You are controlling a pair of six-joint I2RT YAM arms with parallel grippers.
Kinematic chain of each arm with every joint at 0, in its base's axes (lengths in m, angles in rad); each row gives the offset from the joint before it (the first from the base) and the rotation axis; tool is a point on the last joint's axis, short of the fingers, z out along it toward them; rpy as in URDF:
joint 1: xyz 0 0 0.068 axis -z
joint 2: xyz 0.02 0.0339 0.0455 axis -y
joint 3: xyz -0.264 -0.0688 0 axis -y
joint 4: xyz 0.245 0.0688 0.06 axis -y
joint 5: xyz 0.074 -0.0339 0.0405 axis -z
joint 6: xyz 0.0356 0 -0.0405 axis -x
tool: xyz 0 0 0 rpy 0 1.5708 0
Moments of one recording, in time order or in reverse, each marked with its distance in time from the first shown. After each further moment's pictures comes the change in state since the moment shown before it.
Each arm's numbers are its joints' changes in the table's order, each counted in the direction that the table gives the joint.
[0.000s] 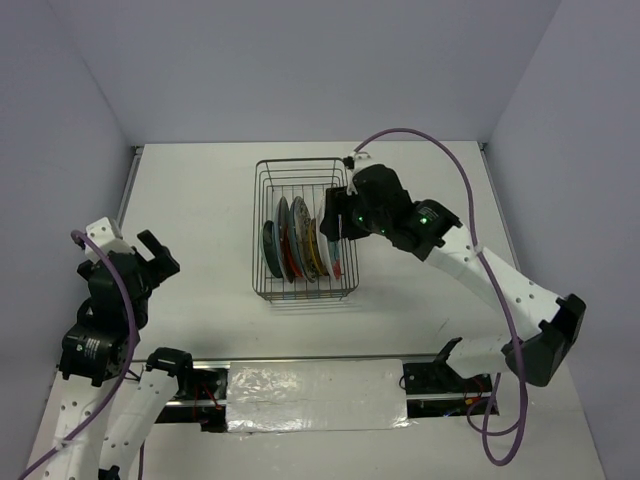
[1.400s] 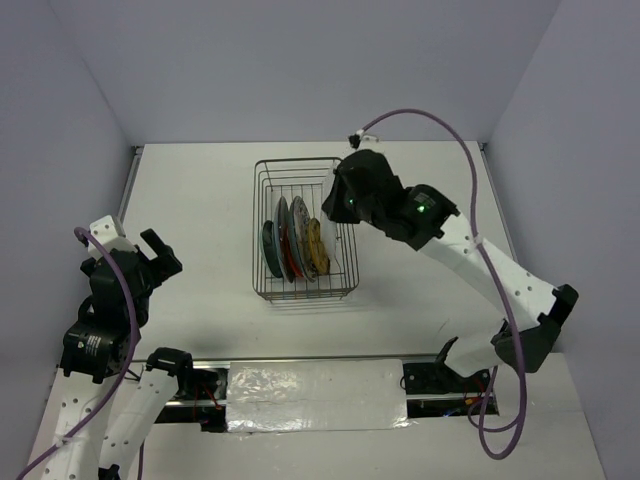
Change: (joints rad) left arm 0.000 -0.015 0.000 0.006 0.031 -0.003; right arm -0.097 -0.111 0.211 -0.101 0.236 -0.245
